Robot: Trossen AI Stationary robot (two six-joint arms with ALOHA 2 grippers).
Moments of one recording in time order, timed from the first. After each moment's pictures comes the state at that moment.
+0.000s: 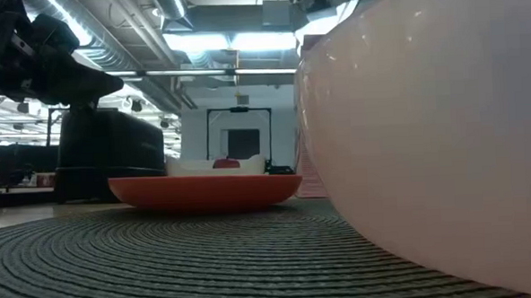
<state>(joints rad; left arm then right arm) 0.00 0.10 0.01 0.02 -0.10 -0.22 0.01 0.00 0.01 0.01 0.00 -0.50</state>
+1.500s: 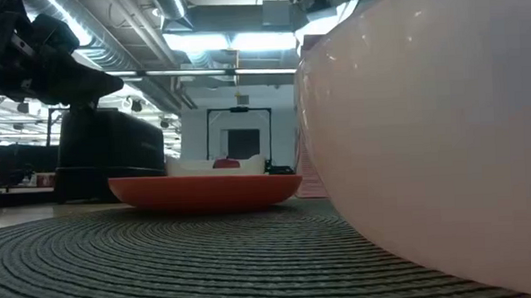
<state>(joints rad) 0.00 0.10 0.01 0.02 -0.10 -0.22 0.01 0.00 0.01 0.03 0.06 -0.78</state>
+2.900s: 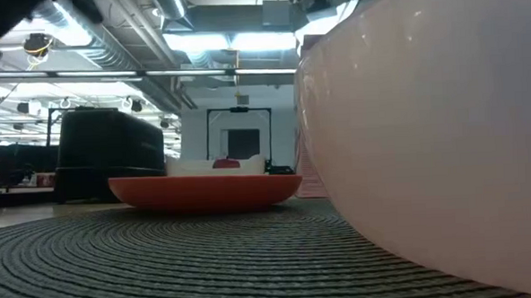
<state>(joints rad) -0.03 0.37 0.14 0.84 0.09 -0.16 0.01 0.01 0.01 0.77 -0.28 -0.46</state>
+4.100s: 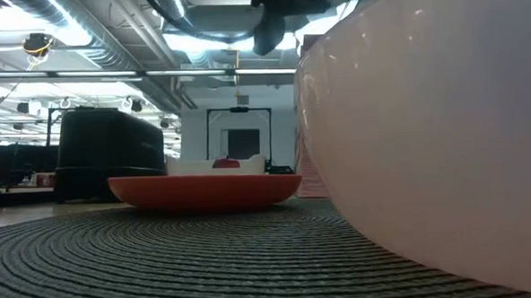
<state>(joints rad) -0.11 1.75 1.25 0.40 -0.66 1.59 0.01 0.62 0.27 0.76 0.04 -0.95</state>
